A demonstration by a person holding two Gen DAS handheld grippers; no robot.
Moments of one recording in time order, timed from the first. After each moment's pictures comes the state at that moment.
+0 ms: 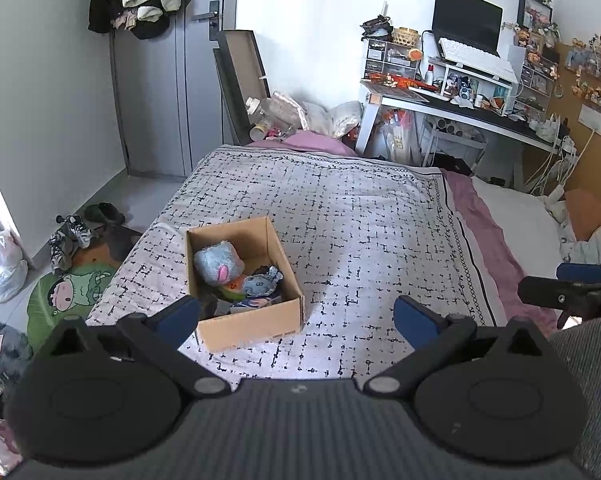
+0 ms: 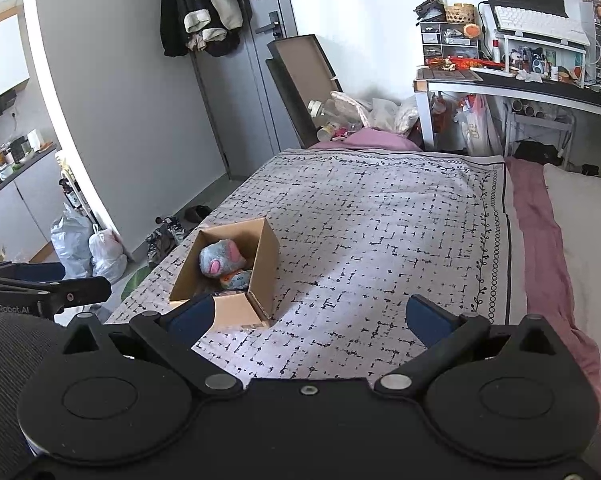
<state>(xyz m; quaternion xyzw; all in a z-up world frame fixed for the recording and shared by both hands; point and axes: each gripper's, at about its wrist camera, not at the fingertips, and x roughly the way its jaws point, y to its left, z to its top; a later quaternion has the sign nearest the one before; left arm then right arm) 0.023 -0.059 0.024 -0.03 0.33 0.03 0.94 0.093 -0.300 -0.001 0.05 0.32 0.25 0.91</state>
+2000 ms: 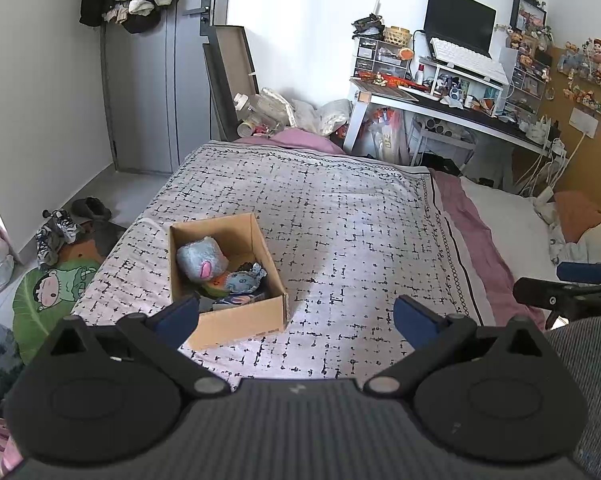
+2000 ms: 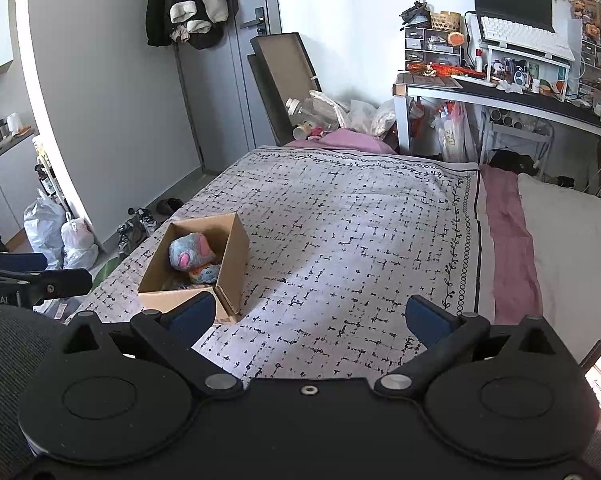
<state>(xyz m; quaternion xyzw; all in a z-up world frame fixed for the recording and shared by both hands) 0.025 -0.063 0.018 -0.05 0.33 0.01 0.94 0.093 -0.304 -0.001 0.01 0.32 0.21 0.92</state>
